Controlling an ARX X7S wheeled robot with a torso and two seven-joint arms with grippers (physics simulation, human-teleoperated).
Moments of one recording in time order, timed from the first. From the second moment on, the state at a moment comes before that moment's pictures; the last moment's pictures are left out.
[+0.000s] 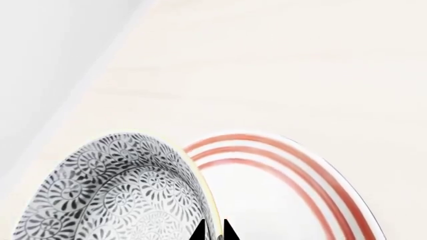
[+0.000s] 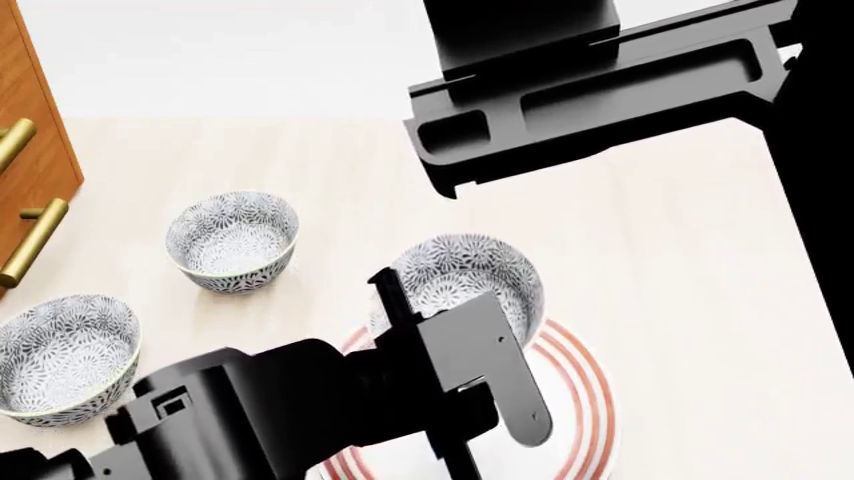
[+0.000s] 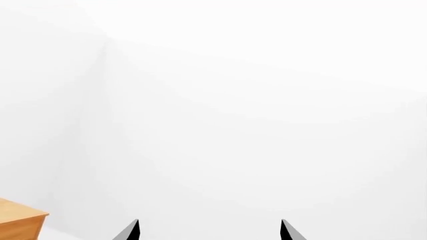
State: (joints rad) left arm -1.18 -0.05 1.26 -0.45 -0.53 -0.59 0.17; right arm 1.64 0.89 -0.34 -0.75 1.88 0.94 1.13
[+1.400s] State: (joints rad) left arm -1.14 -0.02 1.31 -0.53 -0.59 -0.56 0.18; right arm 1.63 0.91 -0.34 -0.77 1.89 0.92 1.12
